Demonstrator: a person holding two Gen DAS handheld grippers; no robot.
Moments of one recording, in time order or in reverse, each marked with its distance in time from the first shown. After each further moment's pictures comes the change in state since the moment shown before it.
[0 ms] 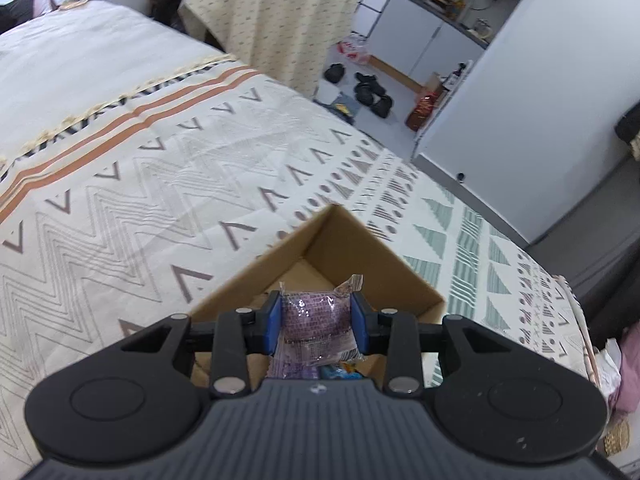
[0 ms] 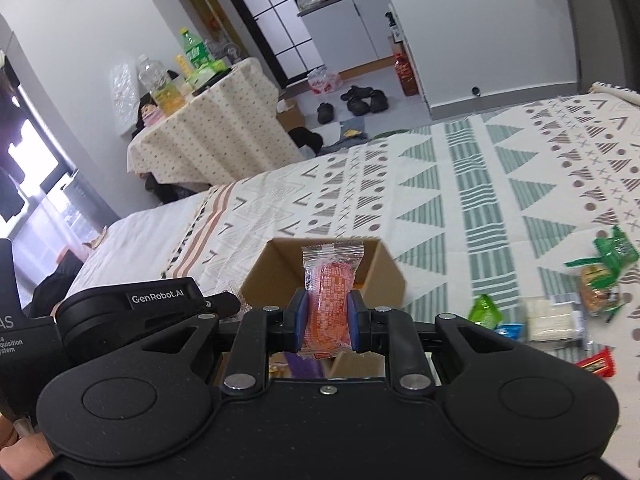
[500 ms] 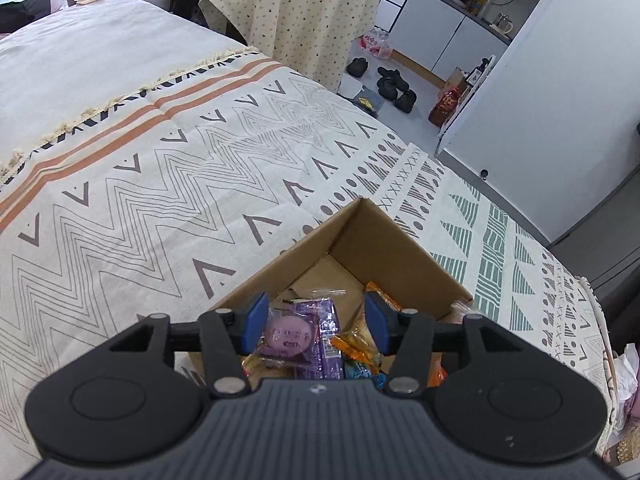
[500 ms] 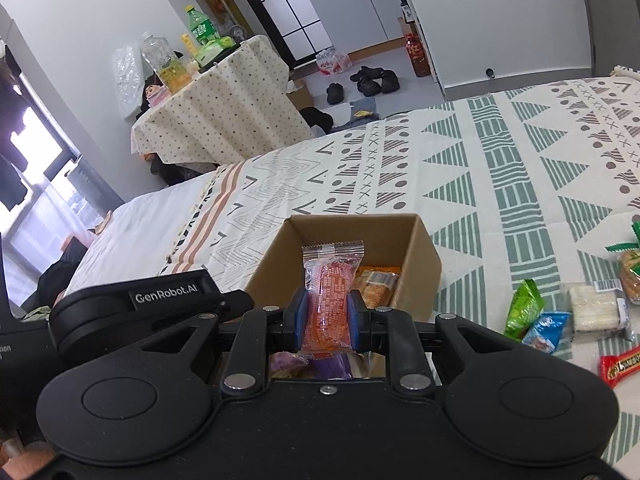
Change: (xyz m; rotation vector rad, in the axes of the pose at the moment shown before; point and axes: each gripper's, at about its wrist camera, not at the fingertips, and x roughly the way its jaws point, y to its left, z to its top) left arm 0.007 0.002 -0.001 -0.005 0.013 0.069; right arm 0.029 0.014 -0.003 0.001 0.050 0.028
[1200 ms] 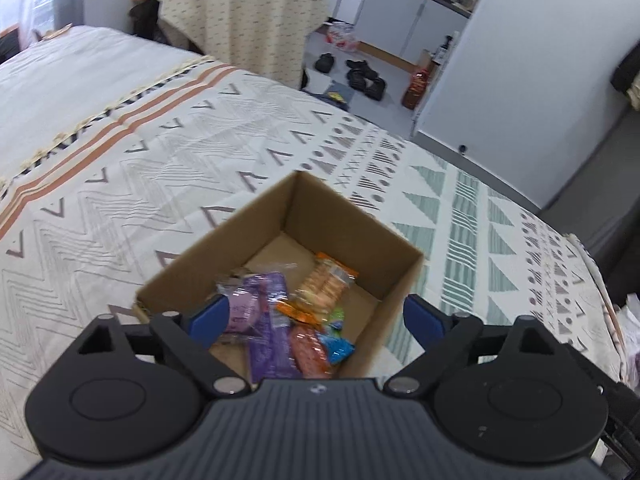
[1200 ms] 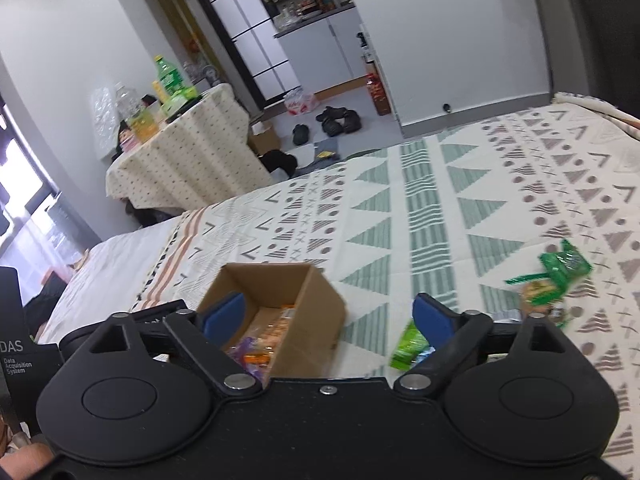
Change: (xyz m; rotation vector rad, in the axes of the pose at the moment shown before) left arm -0.013 -0.055 -0.035 0.148 -0.012 -0.022; right arm -0.074 -0.075 0.003 0.050 -0.128 -0.094
